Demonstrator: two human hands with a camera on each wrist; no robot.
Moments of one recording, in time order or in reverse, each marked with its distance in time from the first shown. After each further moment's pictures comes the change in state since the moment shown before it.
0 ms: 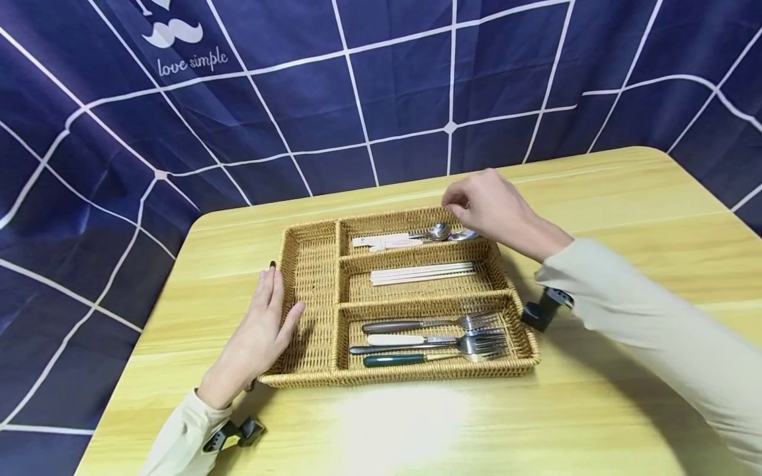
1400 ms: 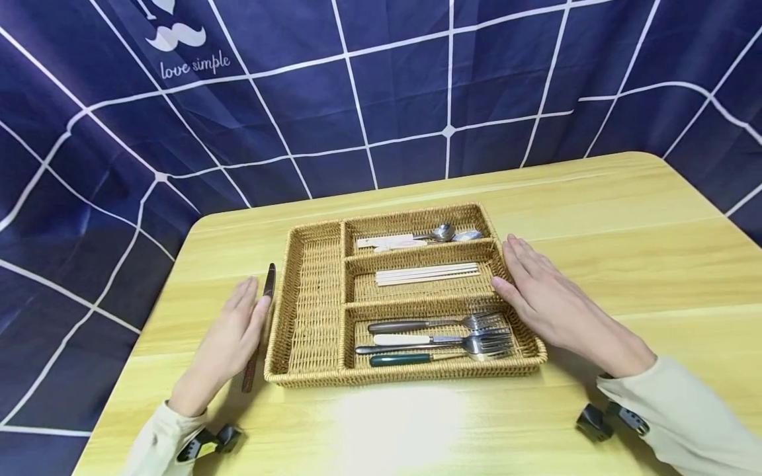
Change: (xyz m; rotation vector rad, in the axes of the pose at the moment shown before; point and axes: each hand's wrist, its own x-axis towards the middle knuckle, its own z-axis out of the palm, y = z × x) left_hand -0.011 -0.037 -0.022 -0.100 0.077 -0.039; right_hand -0.132 -0.012 0.016 0.090 -0.250 0.259
